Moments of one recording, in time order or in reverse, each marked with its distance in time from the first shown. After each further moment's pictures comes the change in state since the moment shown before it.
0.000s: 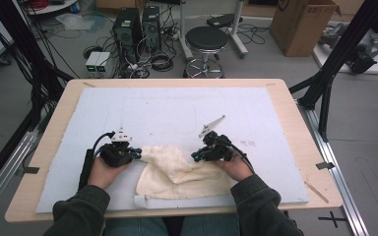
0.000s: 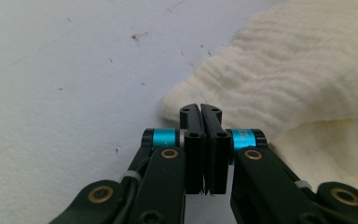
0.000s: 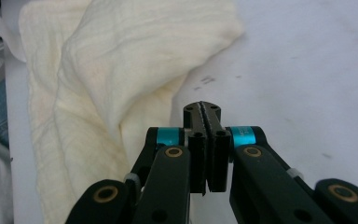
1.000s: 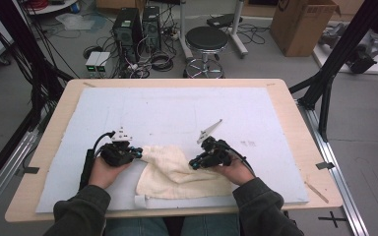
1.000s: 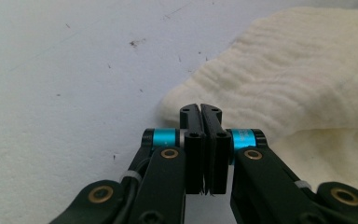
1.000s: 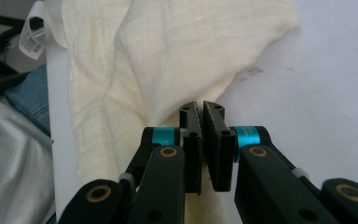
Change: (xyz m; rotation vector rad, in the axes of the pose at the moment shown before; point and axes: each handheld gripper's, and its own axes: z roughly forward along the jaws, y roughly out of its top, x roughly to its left) left arm -0.001 0.001 0.001 -0.019 -0.007 -0.004; right arm 0.013 -0.004 0.003 0.034 0.082 -0.030
